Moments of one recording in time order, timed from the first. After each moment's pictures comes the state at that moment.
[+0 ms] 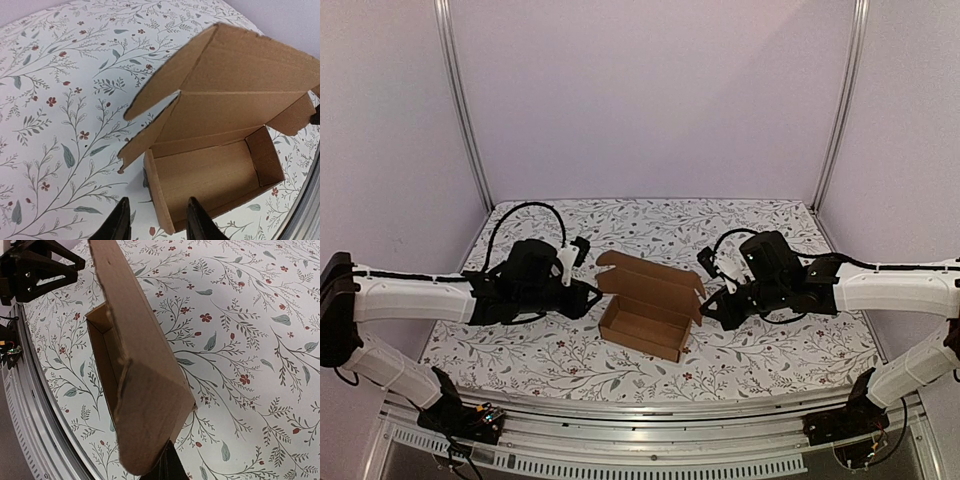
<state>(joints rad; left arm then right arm) -0.80 1.35 0.66 0.07 -0.04 -0.31 0.85 1.37 0.82 -0.22 -0.17 0.23</state>
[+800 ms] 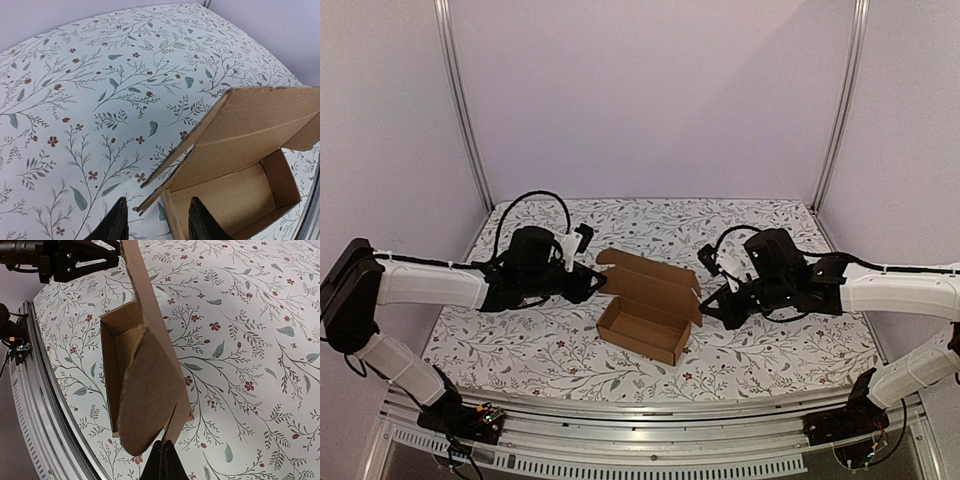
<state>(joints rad) -0.68 1.47 0.71 0.23 0.11 -0.16 0.86 1.33 0.82 -0.22 -0.19 0.20</state>
